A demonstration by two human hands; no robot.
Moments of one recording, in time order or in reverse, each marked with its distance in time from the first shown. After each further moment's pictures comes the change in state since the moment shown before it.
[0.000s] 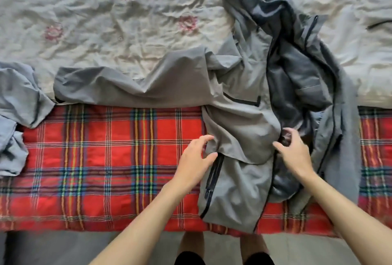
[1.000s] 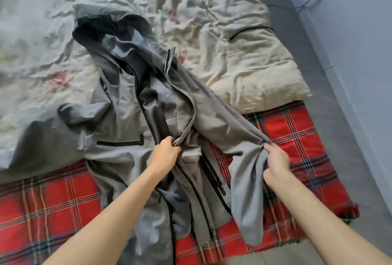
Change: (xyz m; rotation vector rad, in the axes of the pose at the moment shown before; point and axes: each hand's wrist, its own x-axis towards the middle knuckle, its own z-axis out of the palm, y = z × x) left_hand 0.150 0.183 0.197 0.274 -0.056 -0.295; right_hand 0.103 0.157 -0.177 1.266 0.148 0.575
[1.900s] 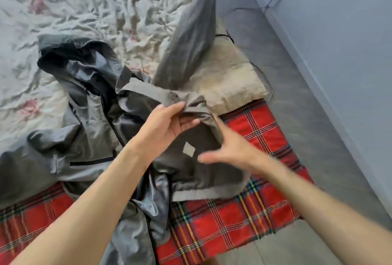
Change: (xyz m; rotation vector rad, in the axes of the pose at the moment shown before) left_hand -0.067 0.174 -0.012 -1.040 -0.517 0.217; right_hand -0.044 -0.091 -0.006 -0.797 -0.785 -0.479
